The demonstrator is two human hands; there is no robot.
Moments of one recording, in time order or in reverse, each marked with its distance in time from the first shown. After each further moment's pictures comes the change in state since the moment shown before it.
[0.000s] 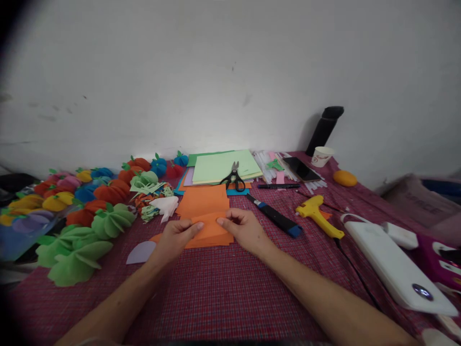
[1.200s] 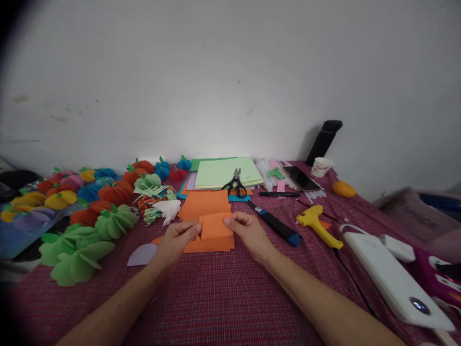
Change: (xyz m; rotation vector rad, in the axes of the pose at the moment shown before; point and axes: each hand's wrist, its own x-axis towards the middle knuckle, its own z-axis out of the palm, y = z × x) left_hand -0.005 0.012 -0.001 -0.090 0.057 0.053; right_hand 0.003 -0.004 0.002 0.241 0.069 0.098
